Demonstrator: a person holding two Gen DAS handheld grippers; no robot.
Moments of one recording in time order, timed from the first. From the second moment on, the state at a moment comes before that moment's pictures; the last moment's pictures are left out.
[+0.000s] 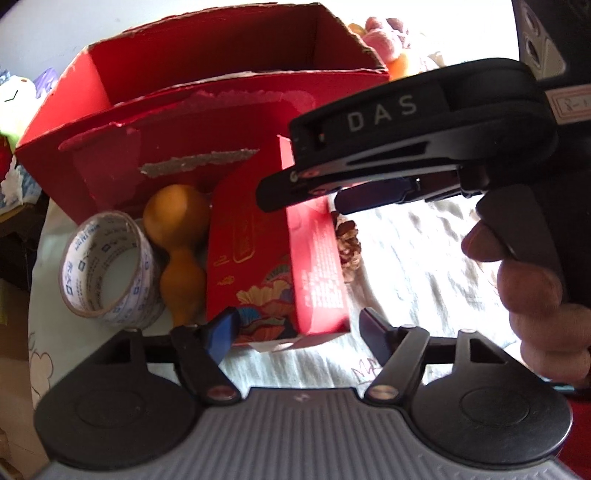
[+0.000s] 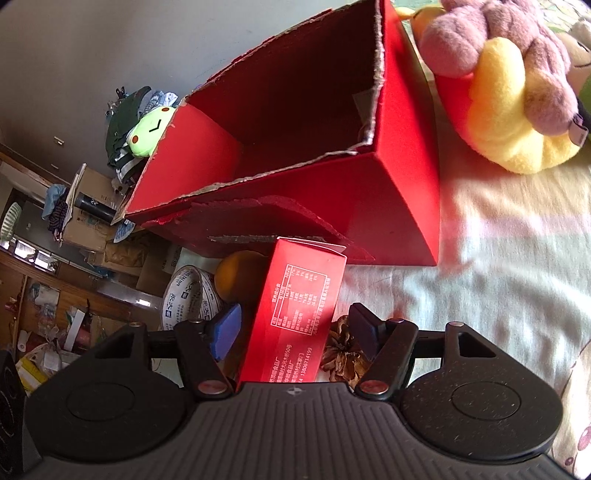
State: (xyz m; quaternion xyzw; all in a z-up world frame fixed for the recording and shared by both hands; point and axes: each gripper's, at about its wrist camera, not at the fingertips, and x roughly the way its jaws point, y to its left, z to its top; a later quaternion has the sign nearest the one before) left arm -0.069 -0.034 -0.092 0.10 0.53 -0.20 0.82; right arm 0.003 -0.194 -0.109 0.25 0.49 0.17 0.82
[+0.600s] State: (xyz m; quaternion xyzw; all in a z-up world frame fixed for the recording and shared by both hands) left arm -0.074 -0.034 -0.062 0.08 0.49 -0.25 0.83; right arm -0.006 -0.207 -0.098 0.27 0.46 0.18 0.82
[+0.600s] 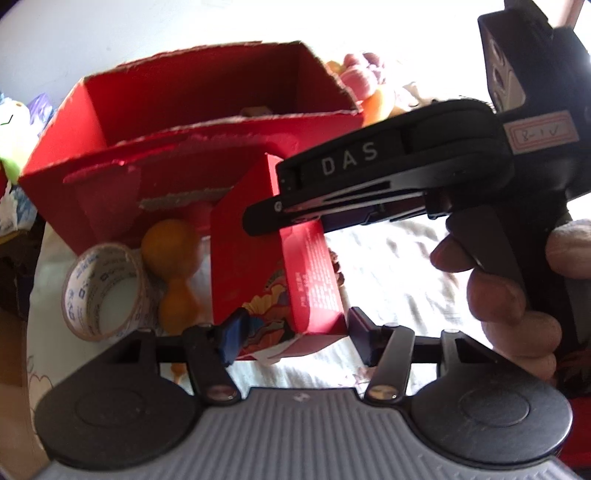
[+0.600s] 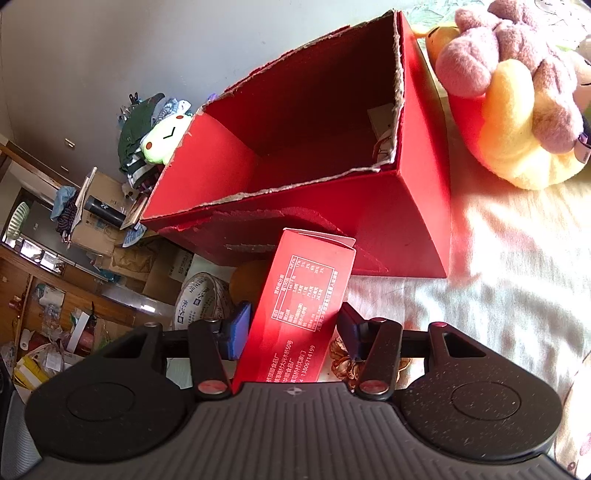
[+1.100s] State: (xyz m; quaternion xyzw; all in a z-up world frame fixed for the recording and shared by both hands) left arm -0.066 -0.100 -0.044 0.08 0.47 -0.35 0.81; right arm -0.045 -0.276 -0.091 0.34 0.47 0.11 0.81
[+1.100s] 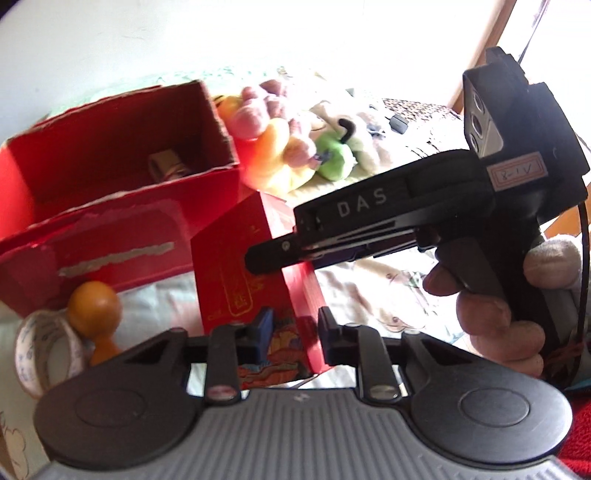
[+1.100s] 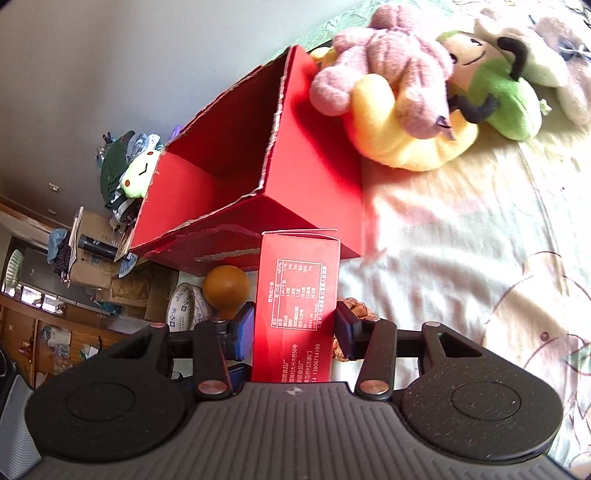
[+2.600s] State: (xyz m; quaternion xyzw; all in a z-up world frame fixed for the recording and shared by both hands) left arm 0.022 -0.086 0.018 0.02 0.40 -0.36 0.84; right arm 0.023 -0.317 -0.004 0.37 0.35 0.17 0.85
